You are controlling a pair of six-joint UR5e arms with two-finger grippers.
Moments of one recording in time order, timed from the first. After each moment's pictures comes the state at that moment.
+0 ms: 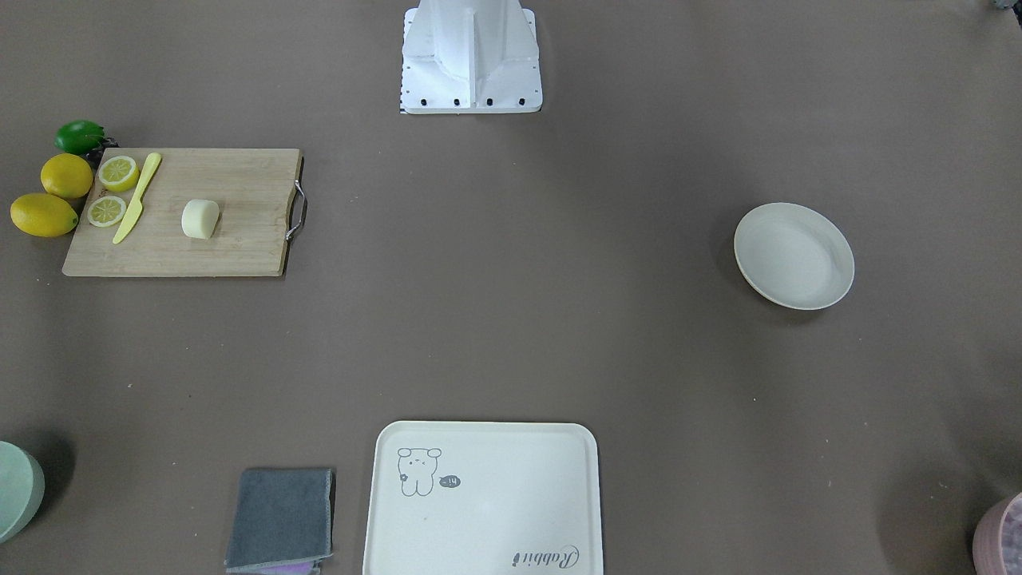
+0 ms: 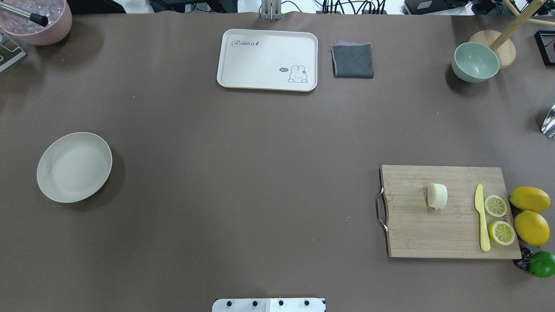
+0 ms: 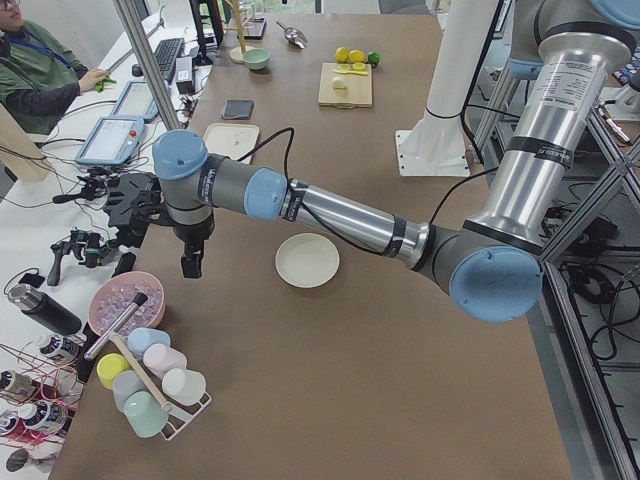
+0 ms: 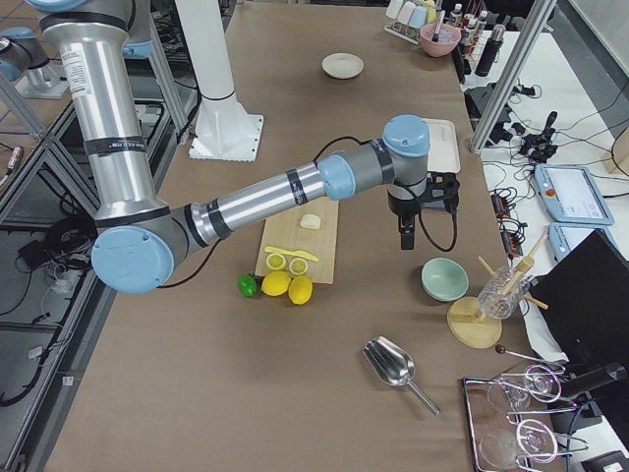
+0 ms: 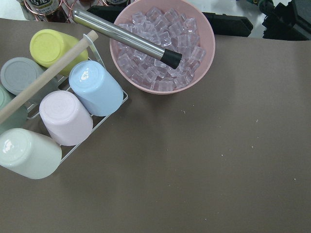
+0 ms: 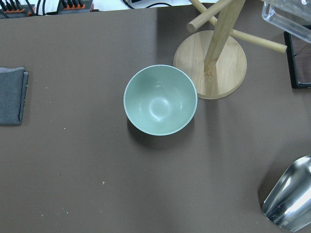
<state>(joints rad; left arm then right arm) -1.61 -1.90 -1.58 -1.50 -2.39 -0.21 1.47 -1.37 1.78 -1.57 2.33 0.40</state>
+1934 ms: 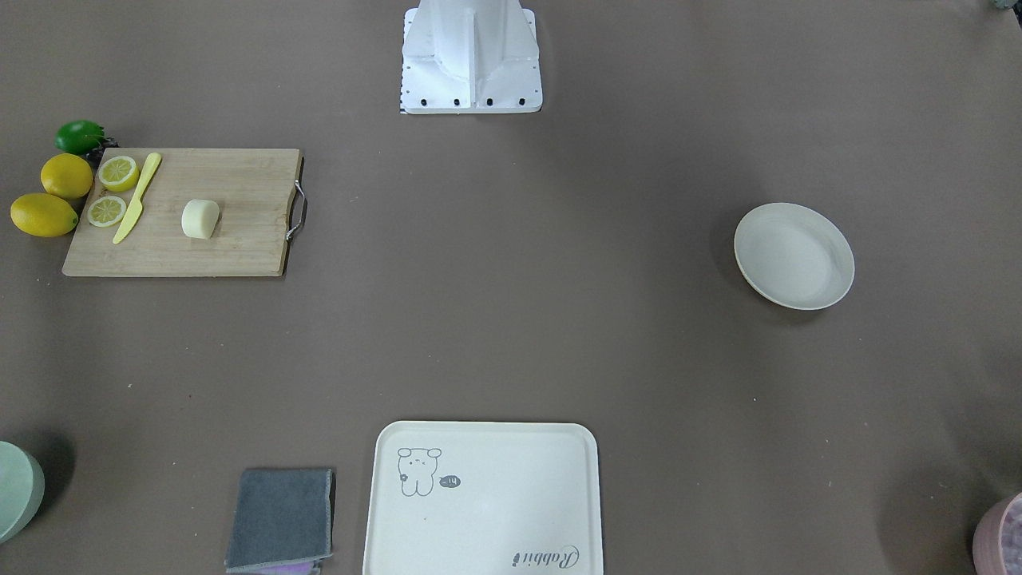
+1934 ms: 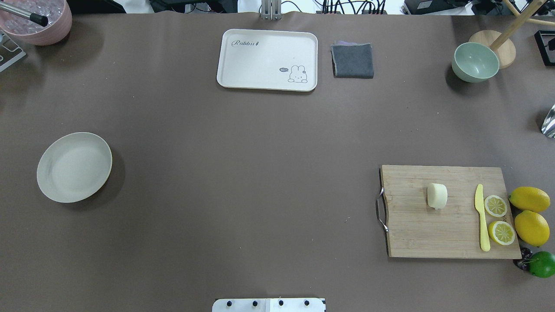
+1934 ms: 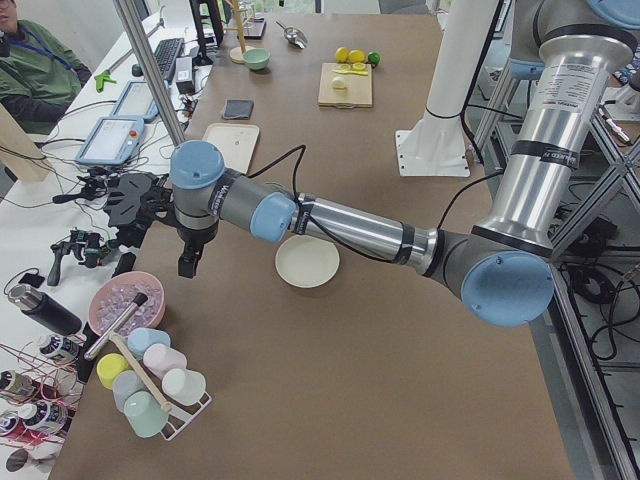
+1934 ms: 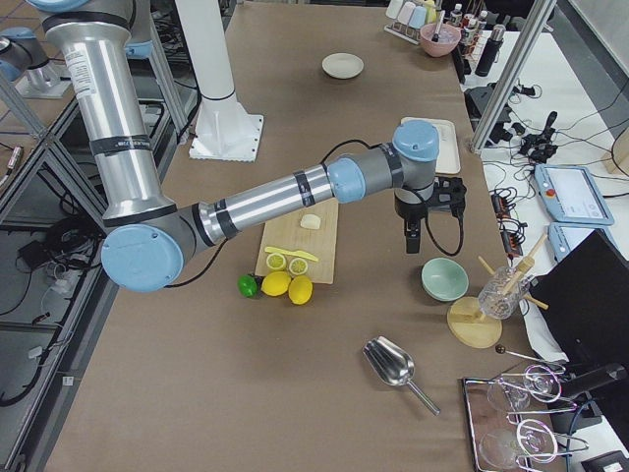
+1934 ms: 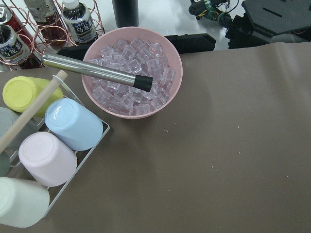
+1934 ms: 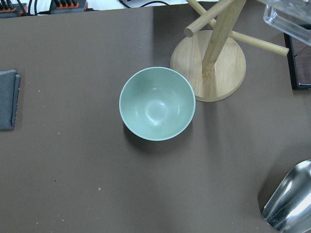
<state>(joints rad) -1.59 -1.85 -1.56 -1.74 -2.41 -0.22 1.46 -1.34 1.72 -1.57 2.32 0.40</state>
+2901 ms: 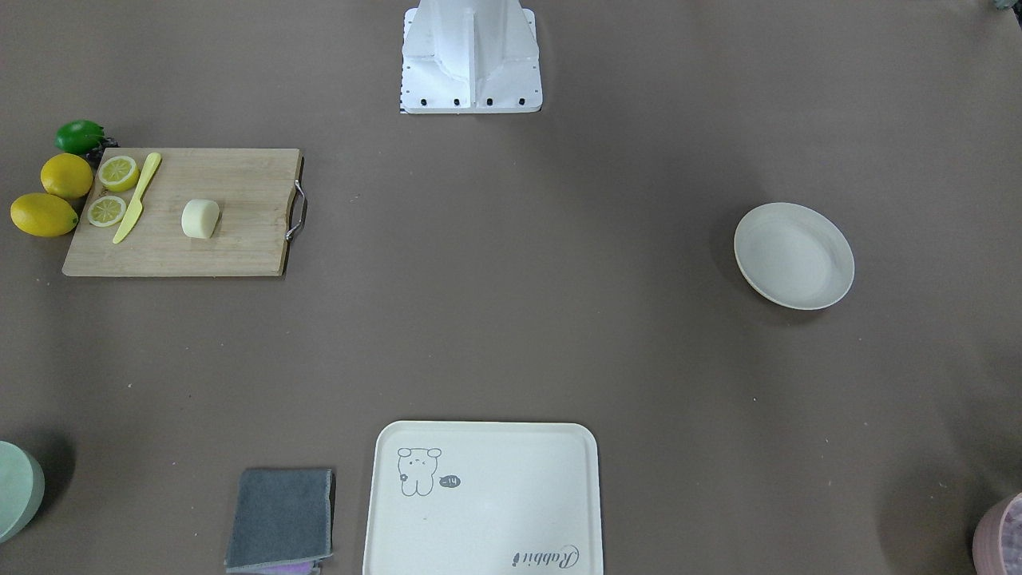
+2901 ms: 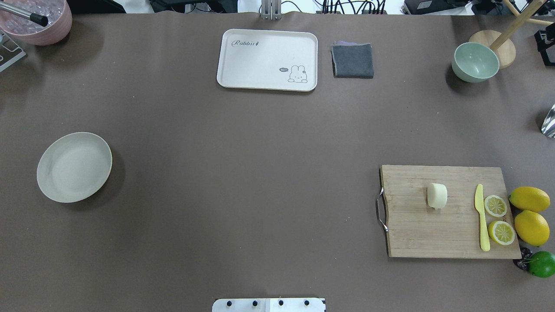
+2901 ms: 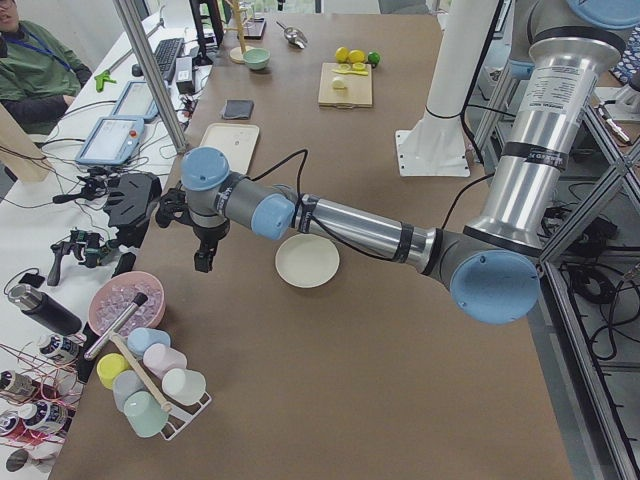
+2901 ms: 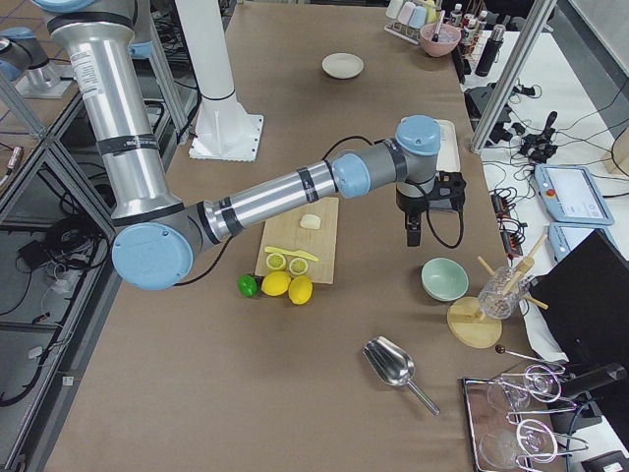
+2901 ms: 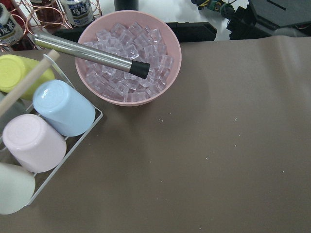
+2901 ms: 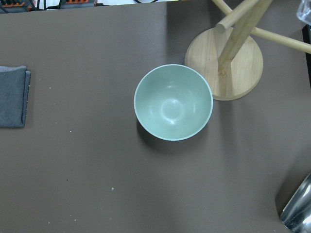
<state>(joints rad) -1.47 -1.84 -1.57 -1.75 -2.40 -0.23 1.41 -1.30 1.72 -1.57 2.32 0.43</state>
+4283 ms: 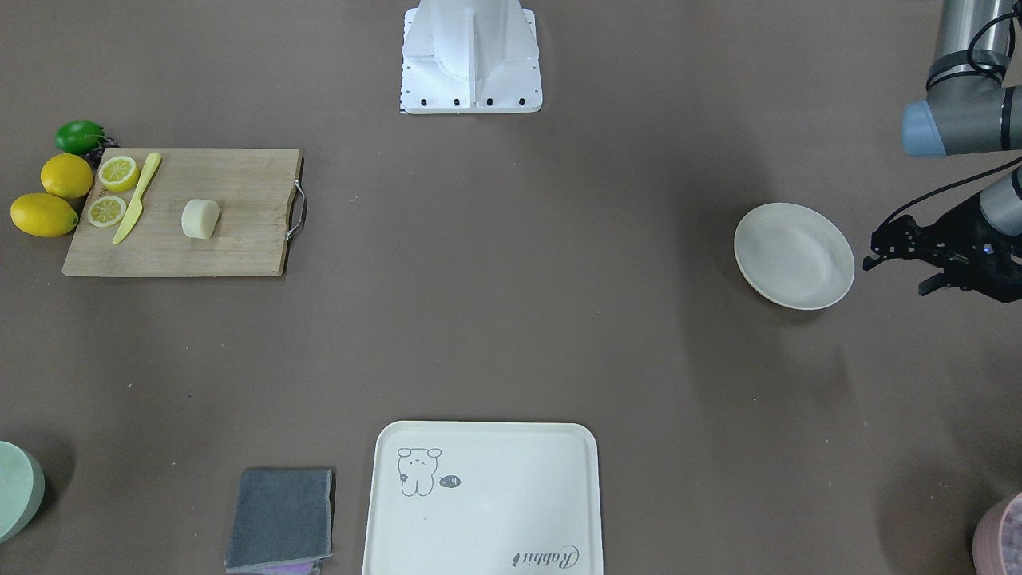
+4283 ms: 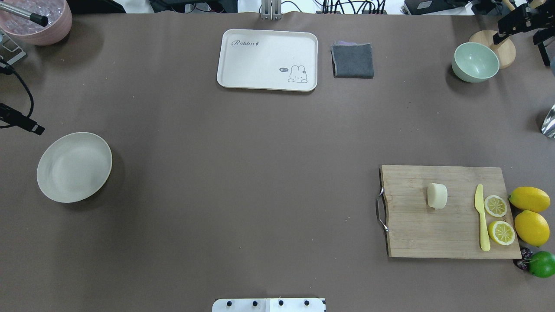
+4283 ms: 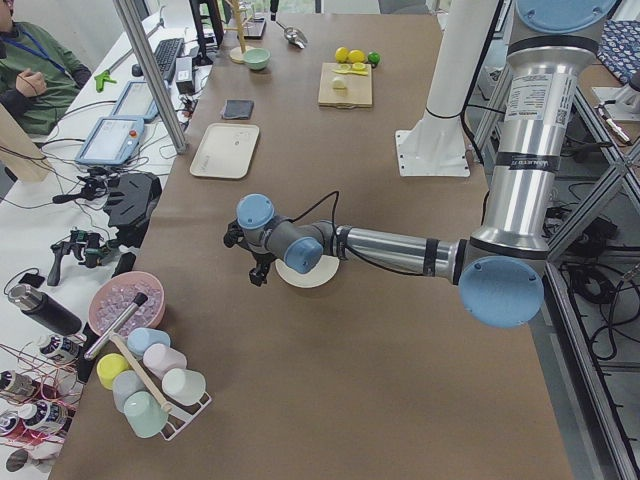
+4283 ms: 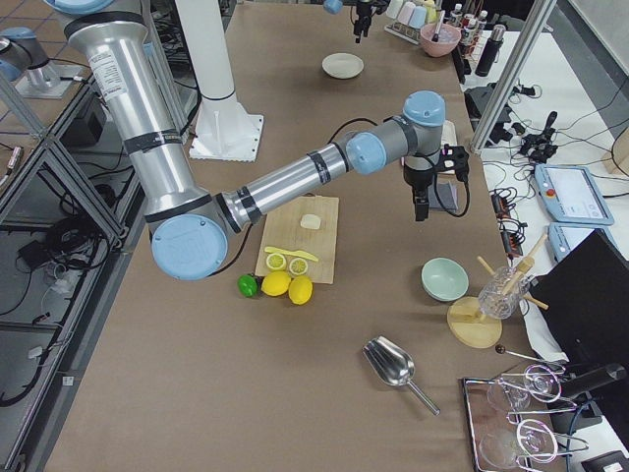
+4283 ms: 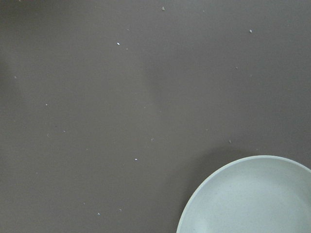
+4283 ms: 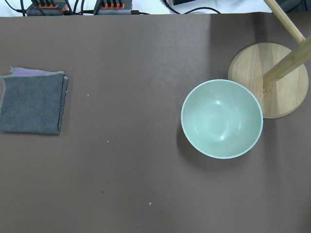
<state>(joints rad) -1.17 -1.67 -1.53 -2.02 -2.39 -0.17 1.33 -1.22 1.72 -1.57 2.26 0.50</state>
